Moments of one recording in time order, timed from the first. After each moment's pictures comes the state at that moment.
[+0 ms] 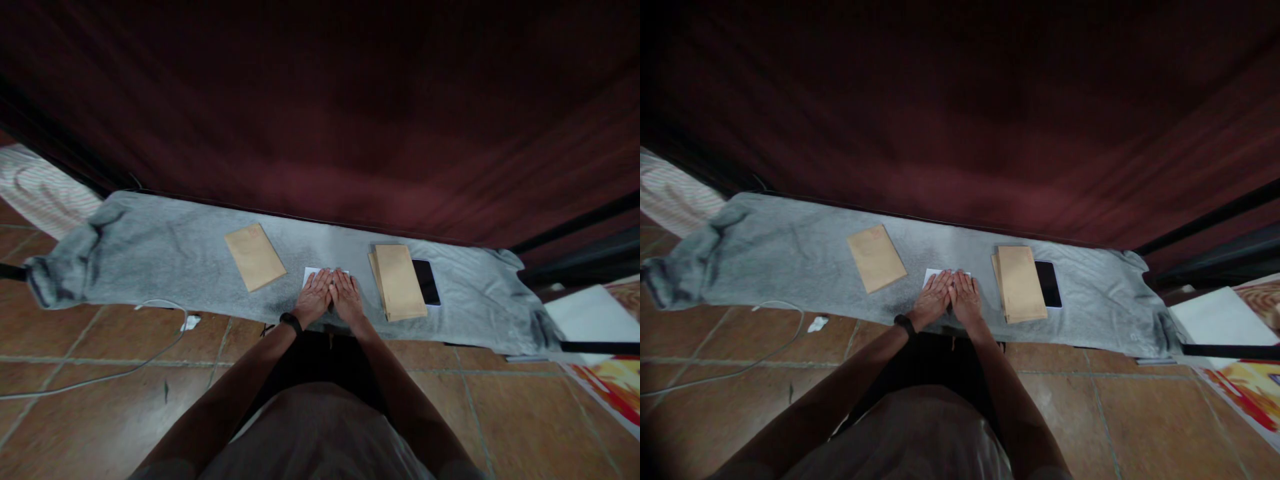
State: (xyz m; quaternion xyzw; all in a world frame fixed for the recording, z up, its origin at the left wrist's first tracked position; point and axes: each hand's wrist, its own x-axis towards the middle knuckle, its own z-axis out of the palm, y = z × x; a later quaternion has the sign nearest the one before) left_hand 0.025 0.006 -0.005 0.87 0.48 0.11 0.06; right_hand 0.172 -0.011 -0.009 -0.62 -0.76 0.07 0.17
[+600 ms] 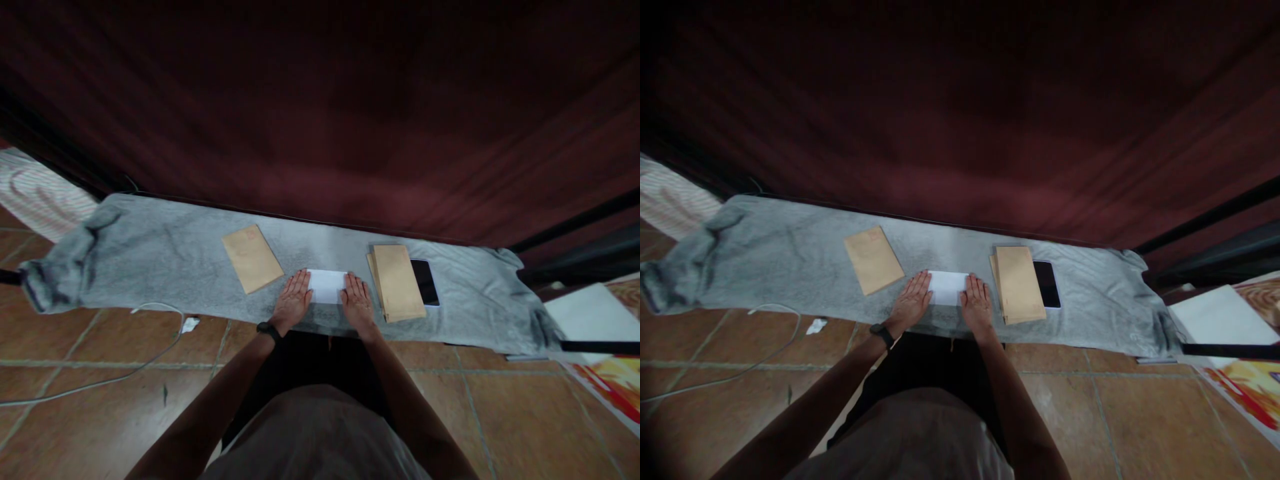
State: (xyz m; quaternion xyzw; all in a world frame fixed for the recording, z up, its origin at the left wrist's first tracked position) left_hand -0.023 0.001 0.003 0.83 0.55 0.12 0.05; right_hand 0.203 -0.029 -0.013 -0.66 -0.74 -0.01 0.16
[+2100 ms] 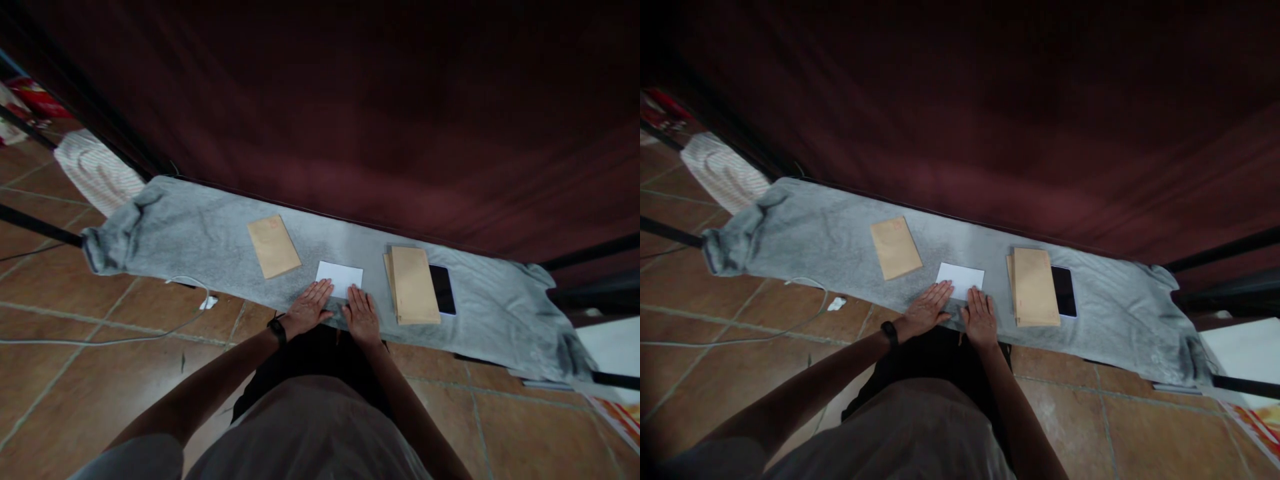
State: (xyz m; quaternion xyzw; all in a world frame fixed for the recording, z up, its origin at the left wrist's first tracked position) left_hand -0.033 -0.045 0.006 0.91 0.41 0.09 0.04; right_hand 0.188 -0.077 -0.009 -0.58 -0.79 0.01 0.17
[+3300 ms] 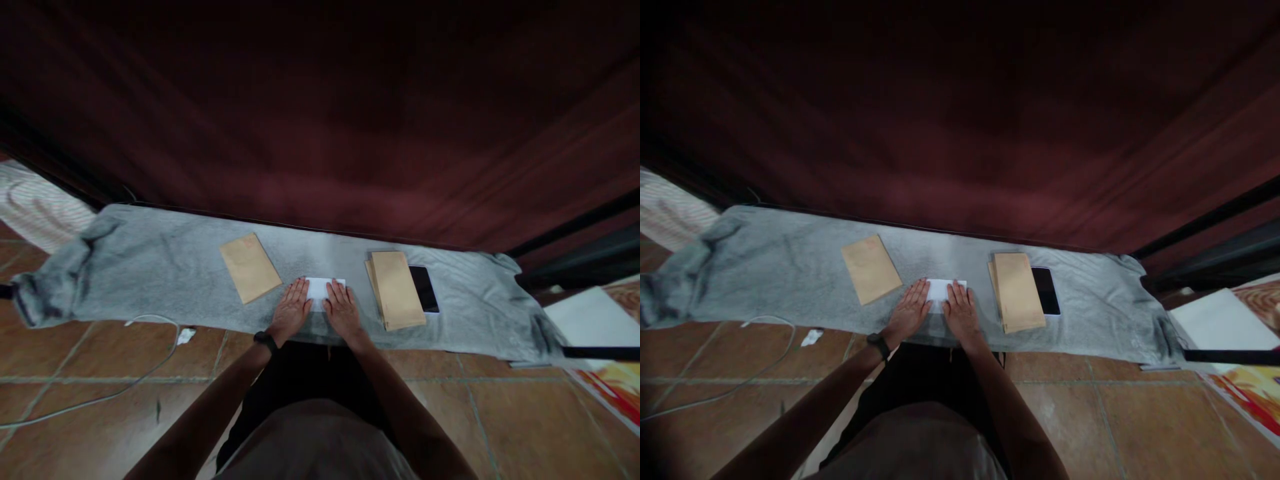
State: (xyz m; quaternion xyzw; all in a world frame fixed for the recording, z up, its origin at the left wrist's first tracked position) left_hand -0.024 0.003 0.001 0.84 0.53 0.12 0.03; right_hand 0.166 -0.020 -0.005 -0.61 -0.77 0.04 0.16
